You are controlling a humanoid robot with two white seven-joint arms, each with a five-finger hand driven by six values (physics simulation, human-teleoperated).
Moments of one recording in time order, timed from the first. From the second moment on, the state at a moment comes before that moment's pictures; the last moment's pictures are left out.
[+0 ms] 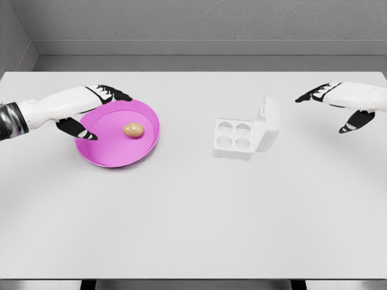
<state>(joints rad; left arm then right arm) -0.55 0.66 -0.37 -1.34 -0.29 -0.61 -0.61 -0.74 -0.91 0.64 -1.24 0.26 -0.59 0.61</state>
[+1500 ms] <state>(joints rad) -0.61 0.49 -0.41 -1.15 -0.51 -0.61 -0.61 -0.76 -0.92 0.72 -1.20 0.26 -0.61 0.61</state>
